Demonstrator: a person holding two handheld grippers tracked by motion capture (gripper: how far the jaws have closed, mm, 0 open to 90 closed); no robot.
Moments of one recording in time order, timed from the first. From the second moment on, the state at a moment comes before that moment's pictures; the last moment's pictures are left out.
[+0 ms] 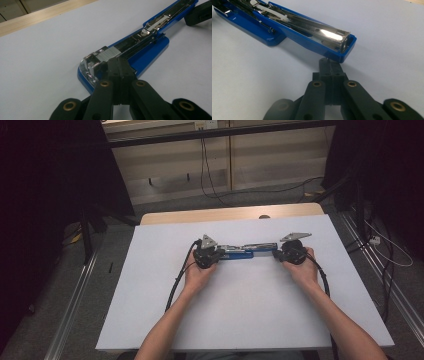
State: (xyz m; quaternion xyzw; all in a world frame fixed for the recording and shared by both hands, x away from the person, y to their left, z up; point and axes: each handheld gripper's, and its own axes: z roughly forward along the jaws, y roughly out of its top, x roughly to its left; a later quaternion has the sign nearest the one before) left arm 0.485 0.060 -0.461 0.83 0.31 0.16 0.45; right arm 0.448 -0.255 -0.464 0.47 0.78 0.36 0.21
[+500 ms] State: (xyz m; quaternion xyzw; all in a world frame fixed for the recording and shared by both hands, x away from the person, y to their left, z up) left arm 0.484 0.059 -0.460 0.83 0.30 0.17 0.44; right arm 0.447 -0.255 -0.460 0.47 0.77 0.37 0.22
